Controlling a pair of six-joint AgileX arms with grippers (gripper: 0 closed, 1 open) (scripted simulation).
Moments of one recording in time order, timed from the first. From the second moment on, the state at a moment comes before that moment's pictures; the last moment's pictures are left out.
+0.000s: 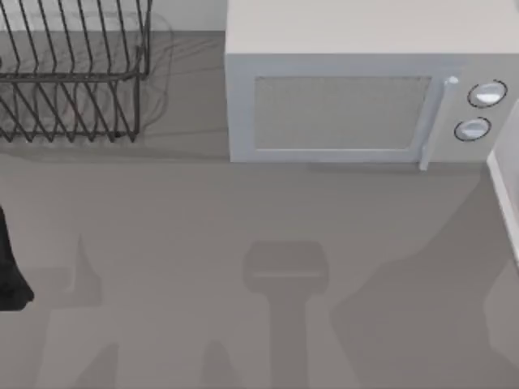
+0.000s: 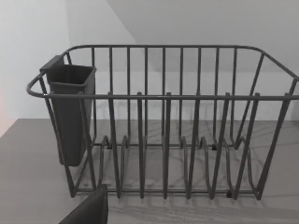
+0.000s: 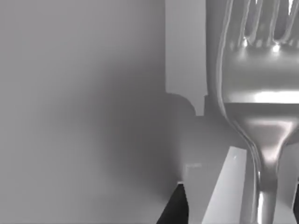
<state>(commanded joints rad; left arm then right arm) 0.00 0.00 0.00 0.00 0.00 0.00 -0.32 2.66 1.97 -0.88 0.01 -0.30</state>
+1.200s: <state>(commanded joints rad) 0.00 0.00 0.00 0.00 0.00 0.00 -0.32 2.52 2.26 -1.29 -0.01 -0.29</state>
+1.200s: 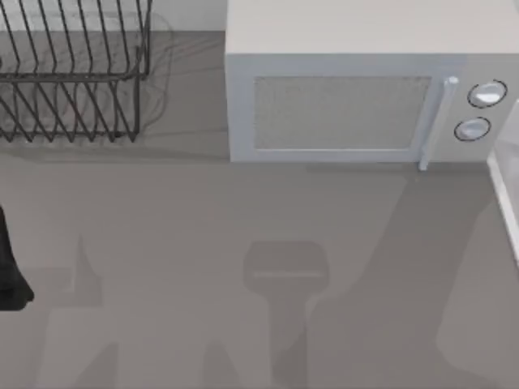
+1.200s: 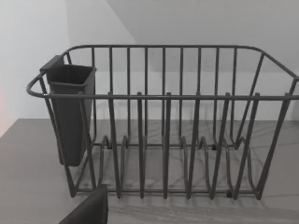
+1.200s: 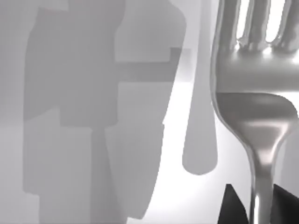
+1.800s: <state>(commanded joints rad) 0.00 0.00 0.00 0.00 0.00 0.00 -0.29 2.46 2.35 -1.39 0.01 -0.25</state>
